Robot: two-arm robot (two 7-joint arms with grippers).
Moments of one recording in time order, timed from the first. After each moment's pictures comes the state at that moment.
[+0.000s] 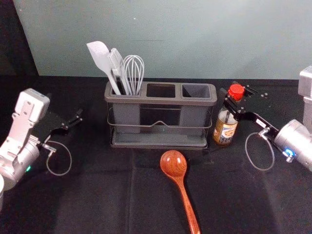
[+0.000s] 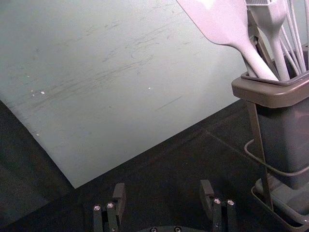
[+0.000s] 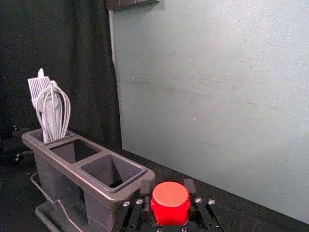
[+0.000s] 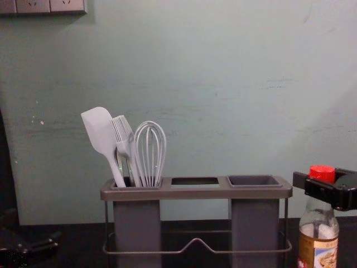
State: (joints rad) left arm -0.20 0.60 0.45 -1.41 -0.25 -0.12 0.03; right arm 0.26 0.44 -0.26 -1.39 0.43 -0.11 0.48
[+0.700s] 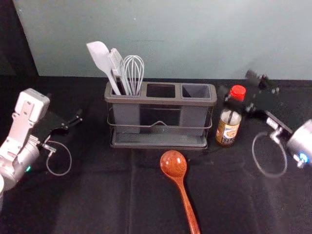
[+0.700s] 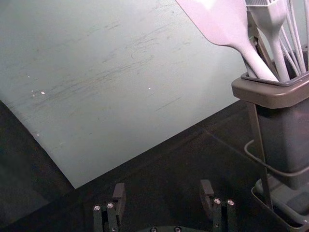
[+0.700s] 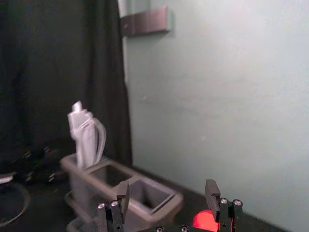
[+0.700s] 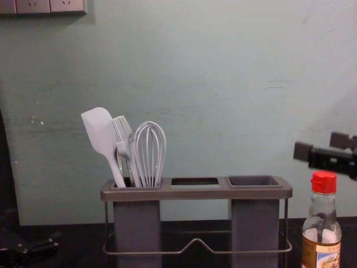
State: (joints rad) left arm -0.20 0.60 0.45 -1.41 -0.25 -0.12 0.03; right arm 0.11 0.50 -0.20 -1.66 0.48 -0.05 0.44
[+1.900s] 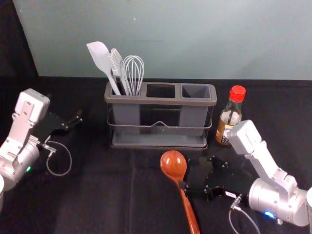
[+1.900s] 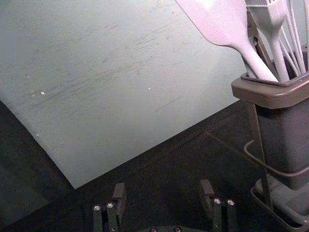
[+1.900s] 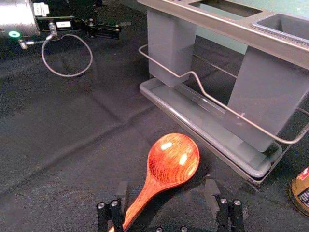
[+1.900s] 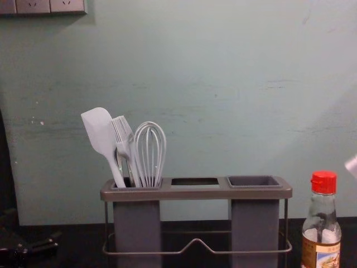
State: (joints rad) left arm -0.20 0.60 0.45 -1.41 -0.25 -0.12 0.03; right arm 0.07 0.59 -0.45 -1.74 0.31 0.33 0.42
